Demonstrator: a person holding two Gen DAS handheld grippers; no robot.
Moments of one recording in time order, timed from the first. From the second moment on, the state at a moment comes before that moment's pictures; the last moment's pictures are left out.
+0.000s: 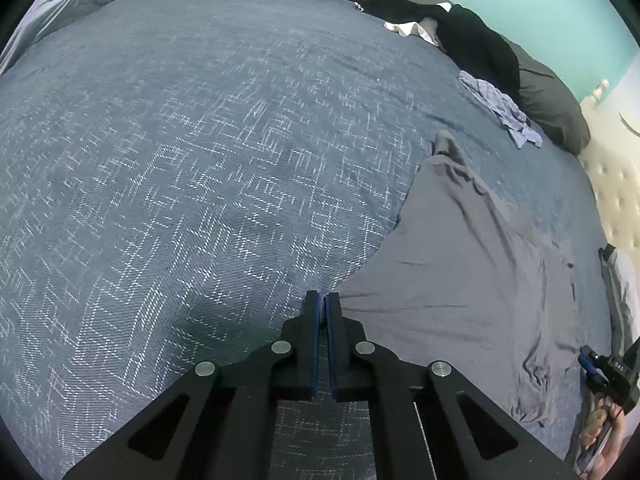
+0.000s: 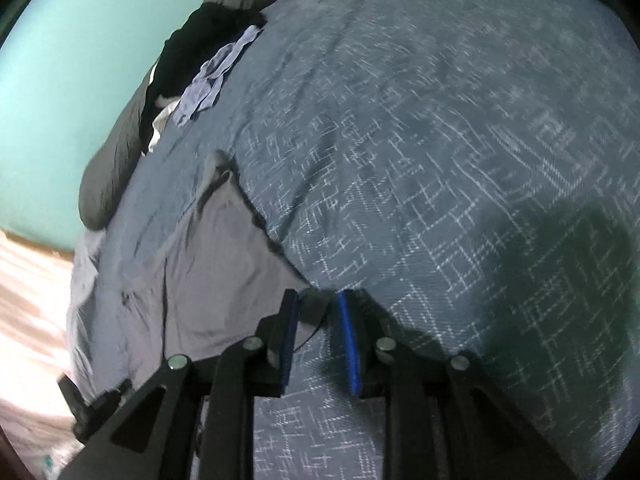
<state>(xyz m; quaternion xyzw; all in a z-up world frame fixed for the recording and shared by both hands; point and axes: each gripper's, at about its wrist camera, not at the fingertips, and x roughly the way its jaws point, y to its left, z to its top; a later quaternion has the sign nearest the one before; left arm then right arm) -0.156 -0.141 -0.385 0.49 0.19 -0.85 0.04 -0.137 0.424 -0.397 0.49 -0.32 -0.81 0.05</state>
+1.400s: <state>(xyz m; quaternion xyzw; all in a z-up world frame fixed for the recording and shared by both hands) -0.153 -0.140 -0.393 0.50 0.19 -0.84 0.04 -0.143 0.446 -0.418 0.49 -0.39 -0.78 0.04</state>
